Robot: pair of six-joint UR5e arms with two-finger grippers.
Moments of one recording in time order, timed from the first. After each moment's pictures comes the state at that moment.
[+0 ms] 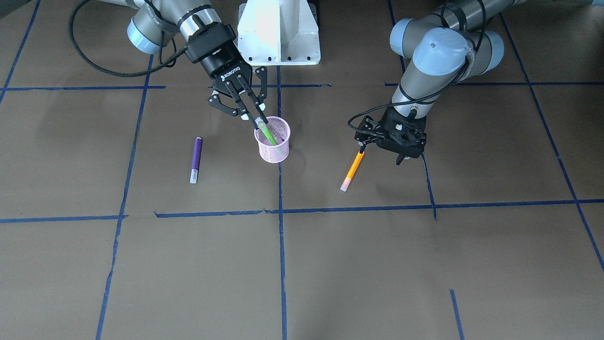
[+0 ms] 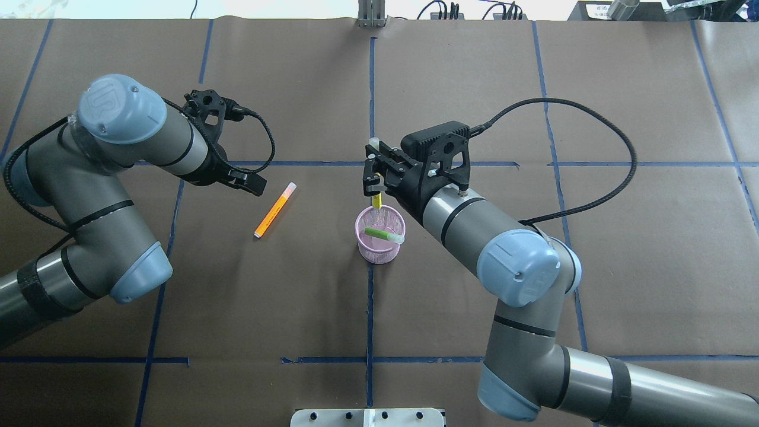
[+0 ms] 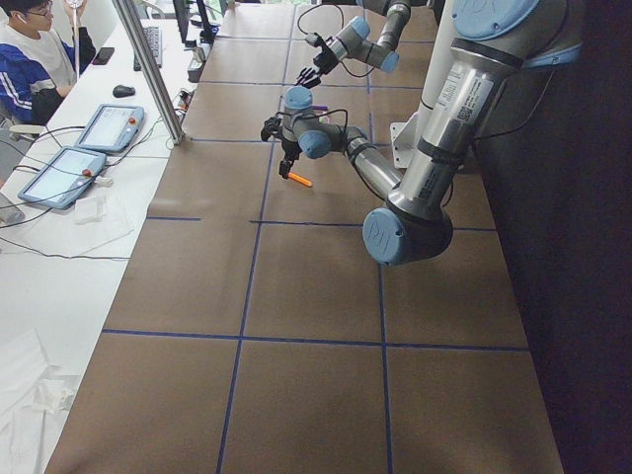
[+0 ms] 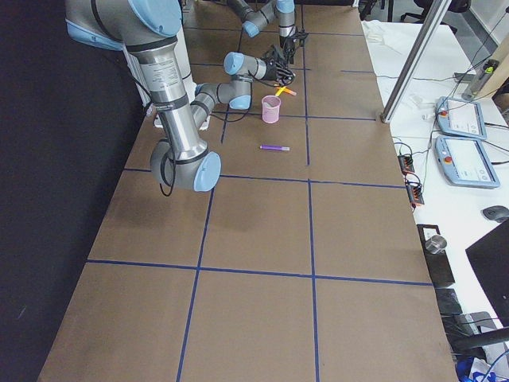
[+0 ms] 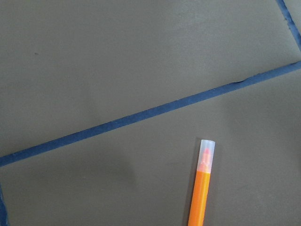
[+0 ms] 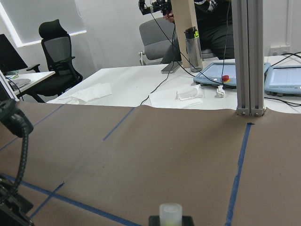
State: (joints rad) left arm -0.72 -2.01 -1.74 -1.82 -1.97 -0.79; right arm 0.38 -1.04 1.71 -0.66 1.12 0.89
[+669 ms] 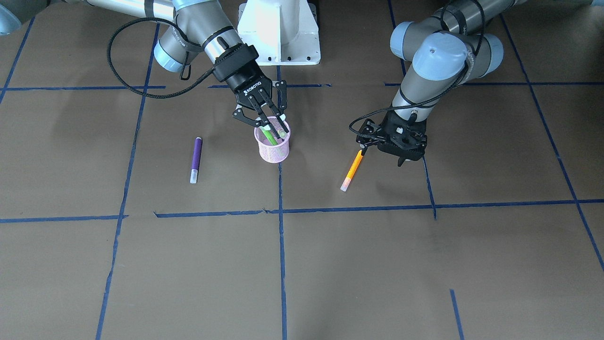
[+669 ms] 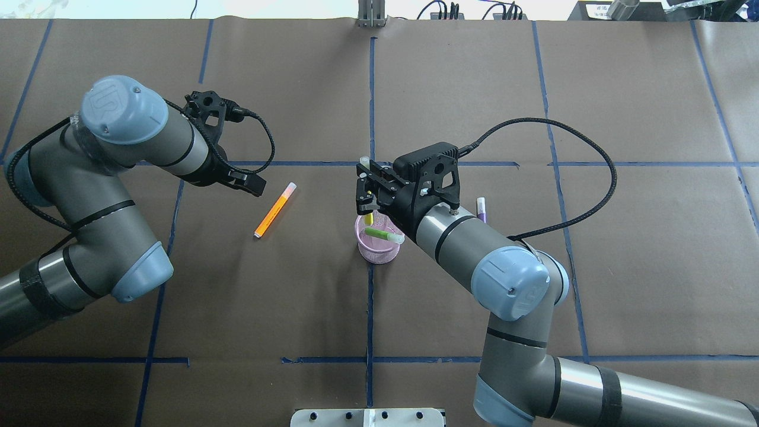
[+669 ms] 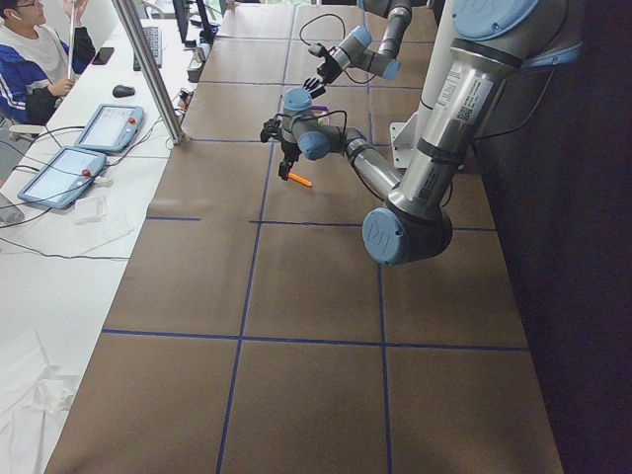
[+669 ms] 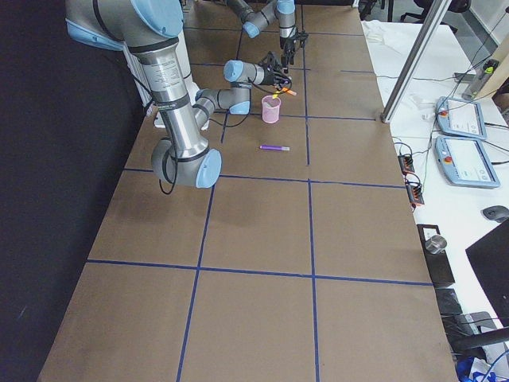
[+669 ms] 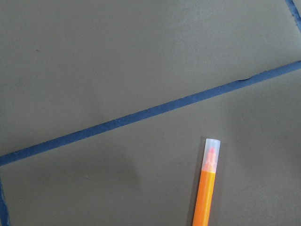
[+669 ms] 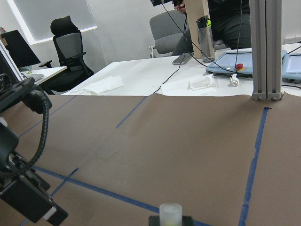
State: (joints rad) left arm -0.72 -2.01 -1.73 -1.83 -1.97 -0.79; right arm 0.34 -1.06 1.69 -0.61 1.13 0.88
